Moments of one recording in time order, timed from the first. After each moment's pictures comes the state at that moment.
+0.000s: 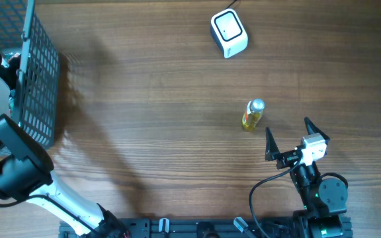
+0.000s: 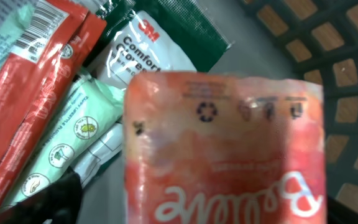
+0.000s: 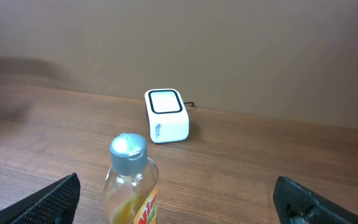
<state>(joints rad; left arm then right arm) 0.59 2.03 1.58 -0.57 0.12 -0.26 0.13 0.01 0.01 0.00 -0.11 -0.05</state>
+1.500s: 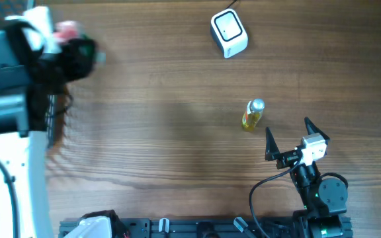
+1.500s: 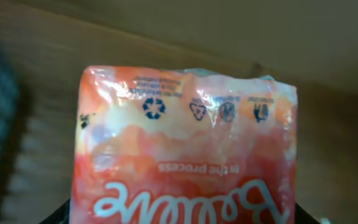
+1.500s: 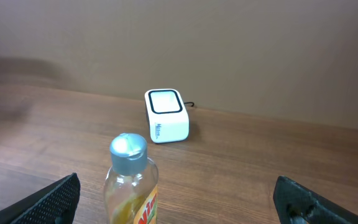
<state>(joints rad) 0.08 1.32 1.57 -0.95 0.25 -0.21 0.13 0.01 0.01 0.00 -0.11 -0.05</state>
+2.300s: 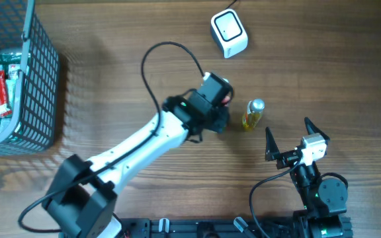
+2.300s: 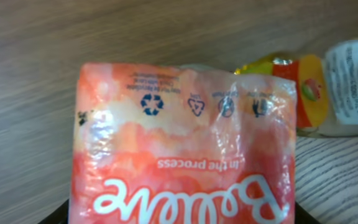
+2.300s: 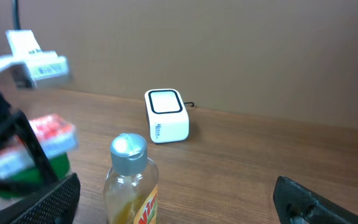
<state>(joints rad) -0.78 1.70 1.22 -0.59 -0.01 -0.43 0.13 0.01 0.01 0.00 -0.11 -0.05</state>
